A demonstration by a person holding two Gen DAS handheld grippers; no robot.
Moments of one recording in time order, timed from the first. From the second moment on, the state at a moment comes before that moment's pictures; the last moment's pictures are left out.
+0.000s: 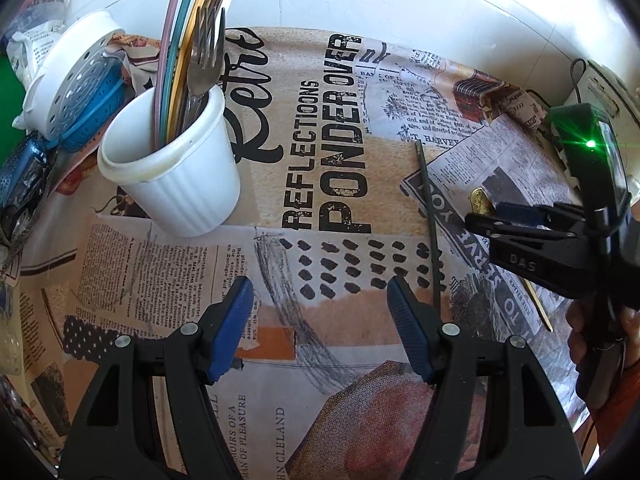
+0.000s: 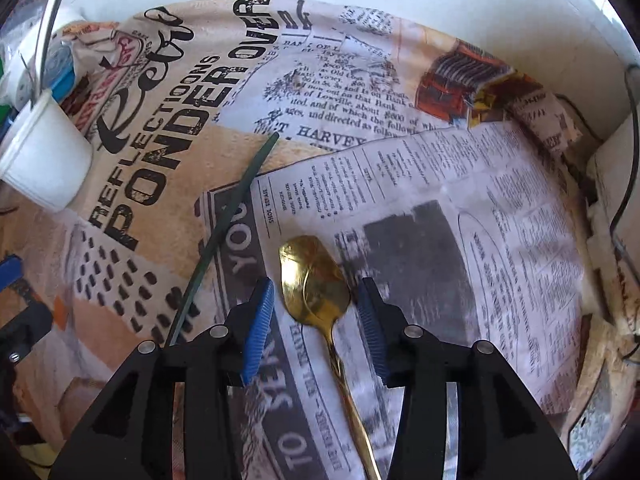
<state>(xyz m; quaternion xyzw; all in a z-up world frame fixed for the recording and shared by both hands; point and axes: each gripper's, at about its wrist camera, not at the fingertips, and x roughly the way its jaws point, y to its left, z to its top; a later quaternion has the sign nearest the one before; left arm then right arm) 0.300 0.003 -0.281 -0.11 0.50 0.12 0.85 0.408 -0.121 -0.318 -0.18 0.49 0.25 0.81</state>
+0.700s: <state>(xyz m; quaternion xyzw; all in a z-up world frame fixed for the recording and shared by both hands) 0.350 -0.021 -0.286 -0.10 0.53 0.05 0.84 0.399 -0.171 -0.270 -0.08 0.46 0.27 0.84</state>
